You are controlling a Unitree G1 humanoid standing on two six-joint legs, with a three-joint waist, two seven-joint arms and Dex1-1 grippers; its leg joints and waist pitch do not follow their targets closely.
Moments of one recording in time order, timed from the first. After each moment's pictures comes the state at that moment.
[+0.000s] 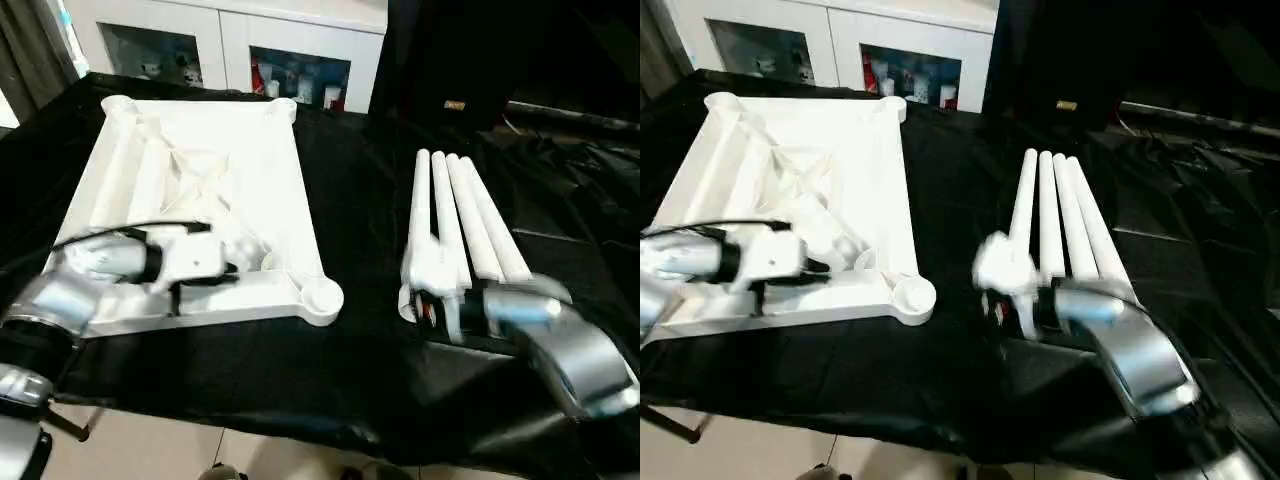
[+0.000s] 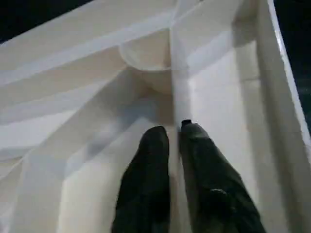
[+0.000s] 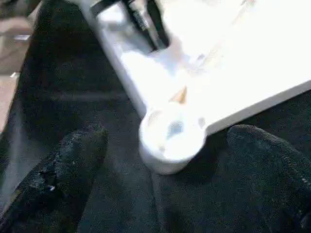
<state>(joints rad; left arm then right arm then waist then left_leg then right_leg) -0.59 0.72 -0.28 0.61 0.10 -0.30 -1.12 -0.33 -0.50 0.26 -0.15 0.23 0.46 0.92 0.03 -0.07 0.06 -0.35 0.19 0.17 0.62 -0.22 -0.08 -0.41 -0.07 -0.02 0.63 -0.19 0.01</state>
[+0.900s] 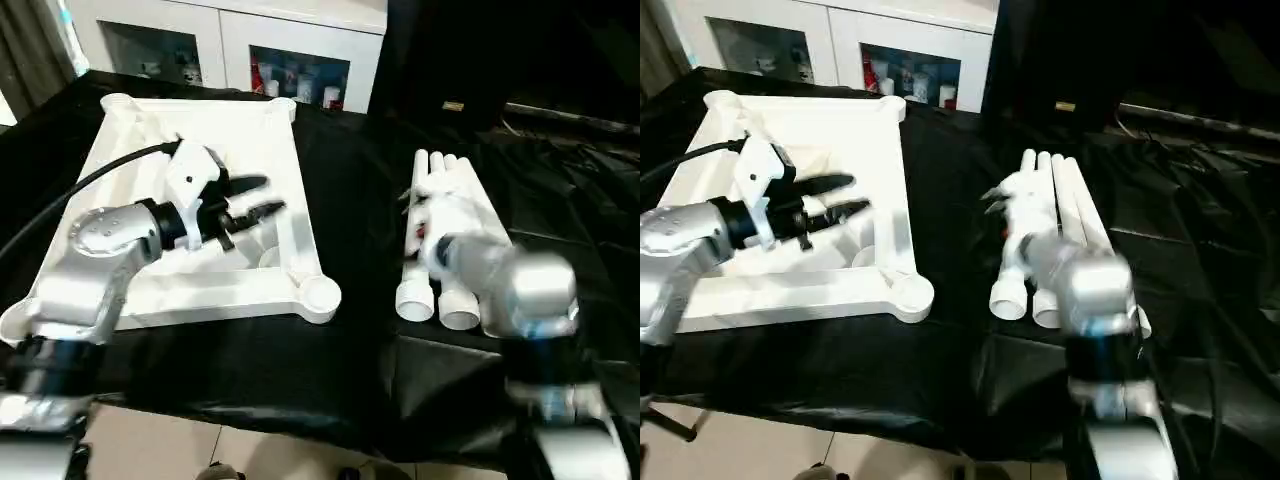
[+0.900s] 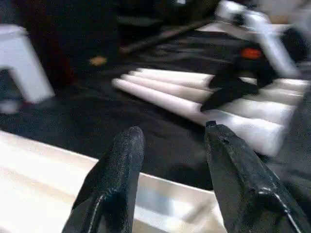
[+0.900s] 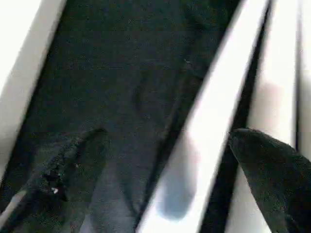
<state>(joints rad) -0.46 0.59 -0.05 -0.03 -0.37 0.43 -0.94 -0.66 -0.13 -0.12 0.13 0.11 1.16 0.14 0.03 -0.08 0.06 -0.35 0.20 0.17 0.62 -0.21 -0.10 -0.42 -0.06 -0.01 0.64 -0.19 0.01</state>
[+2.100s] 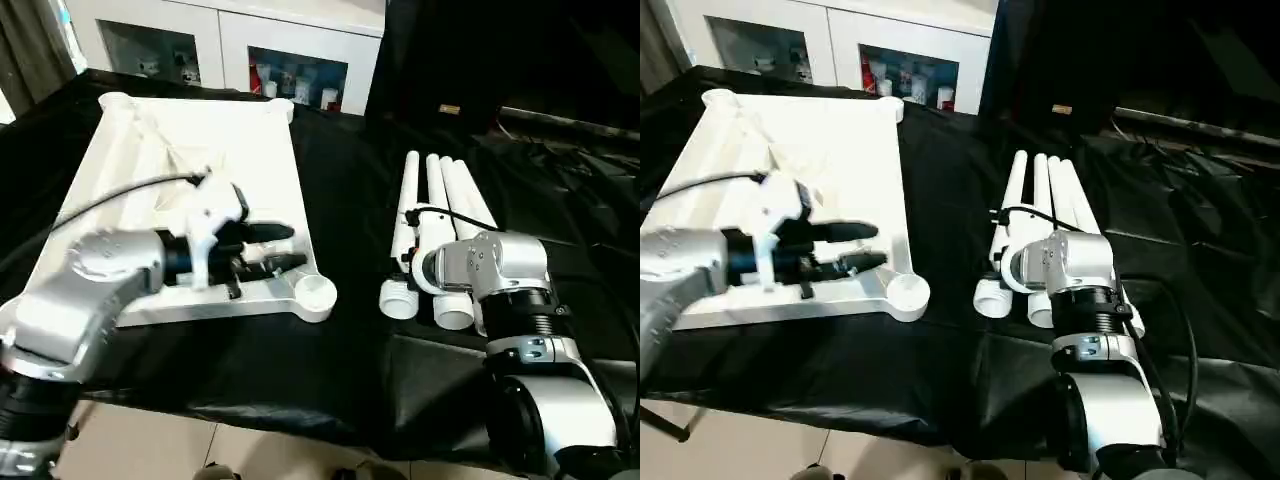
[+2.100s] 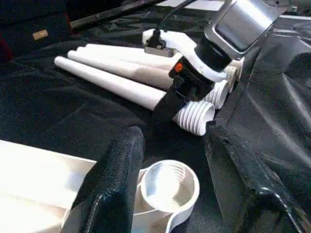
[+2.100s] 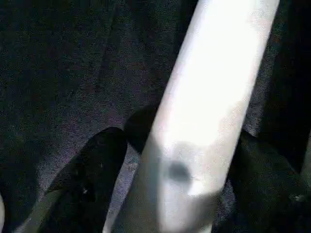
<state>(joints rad) -0.38 0.61 -0.12 -0.20 -0.38 0.56 -0.93 -0.79 -0.09 -0.21 0.57 0.16 1.20 0.12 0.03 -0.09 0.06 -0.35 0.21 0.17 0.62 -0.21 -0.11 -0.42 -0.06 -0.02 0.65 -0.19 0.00</state>
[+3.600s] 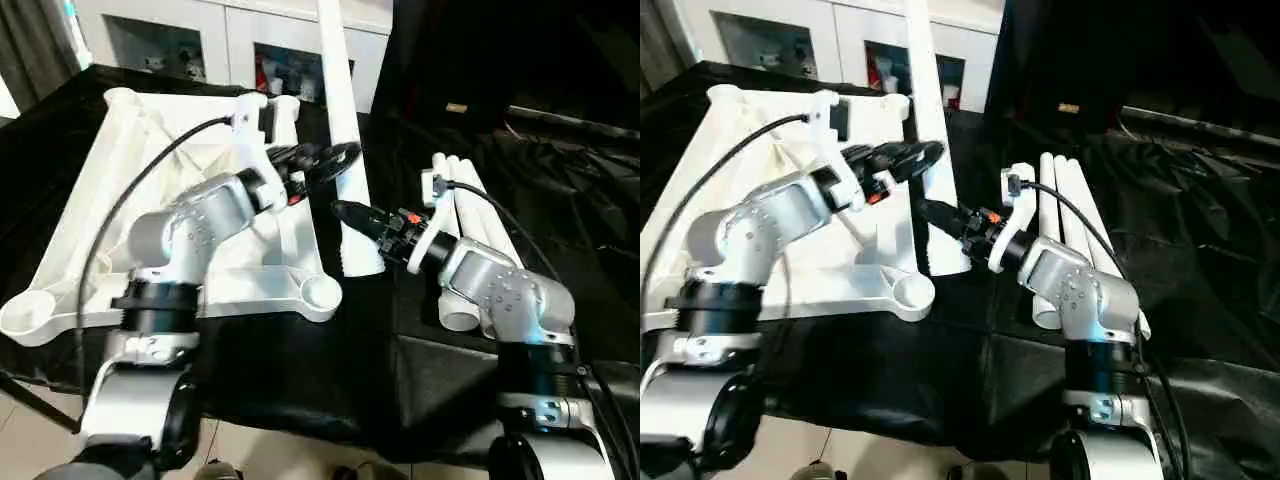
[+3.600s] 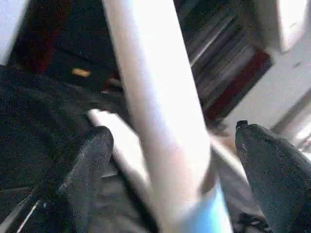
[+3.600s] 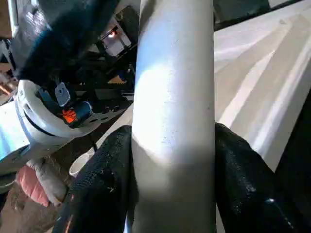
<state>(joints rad) -0.79 0.11 0.16 0.28 -0.63 0.78 -0.52 -0.54 -0.08 -0.20 0.12 0.55 0.87 0.71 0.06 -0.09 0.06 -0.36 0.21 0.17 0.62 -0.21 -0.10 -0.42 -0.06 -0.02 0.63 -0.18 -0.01</state>
